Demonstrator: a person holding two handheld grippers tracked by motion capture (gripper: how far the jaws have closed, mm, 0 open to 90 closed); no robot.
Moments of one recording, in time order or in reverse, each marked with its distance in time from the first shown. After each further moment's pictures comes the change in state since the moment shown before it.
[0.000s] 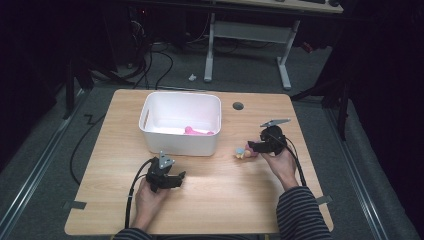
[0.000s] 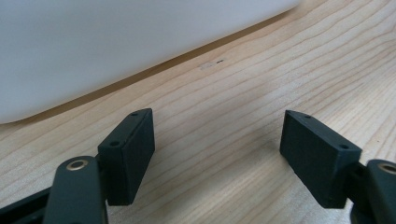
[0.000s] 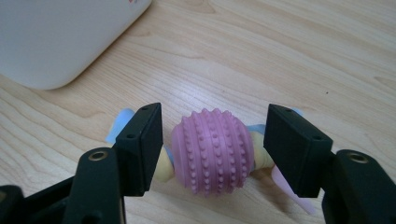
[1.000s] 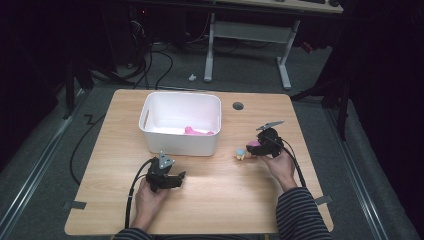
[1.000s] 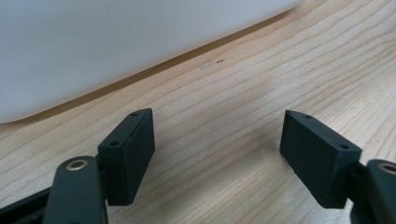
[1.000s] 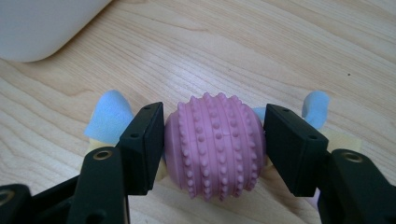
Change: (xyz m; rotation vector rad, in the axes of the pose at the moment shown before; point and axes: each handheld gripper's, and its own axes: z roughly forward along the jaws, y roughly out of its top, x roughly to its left) left arm 0.000 0.000 0.000 0.000 0.001 0.001; right arm 0.000 -0.006 0.016 0.076 0.011 -0.024
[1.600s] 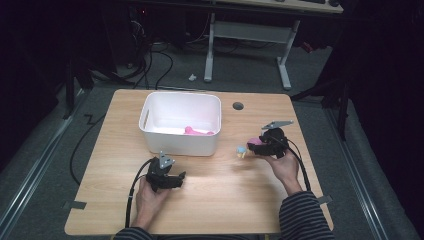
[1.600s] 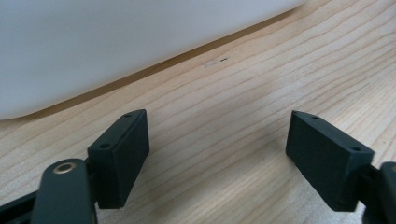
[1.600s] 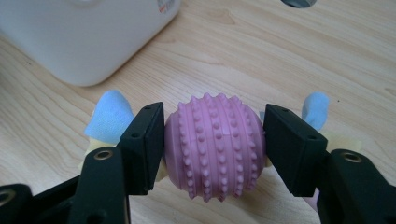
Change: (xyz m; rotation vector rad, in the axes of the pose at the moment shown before) left arm 0.000 0.000 0.001 0.008 0.014 -0.008; right arm 0.006 0.001 -0.034 -0.119 0.045 -0.013
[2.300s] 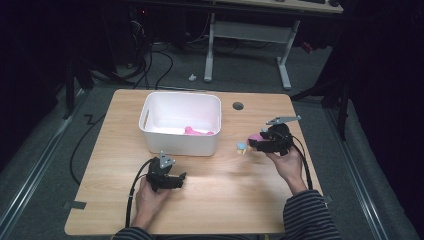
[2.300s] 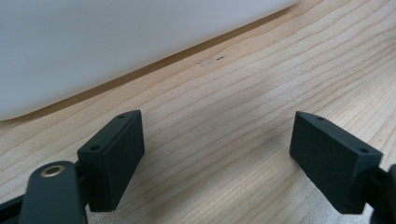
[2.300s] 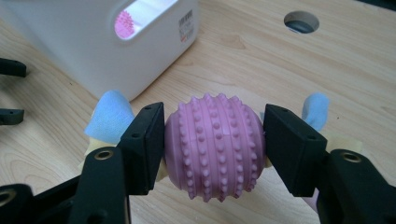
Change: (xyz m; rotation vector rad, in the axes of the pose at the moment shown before) left arm 0.000 0.000 0.001 0.005 -0.012 0.005; right arm 0.006 0.015 -0.028 -0.039 0.048 0.013
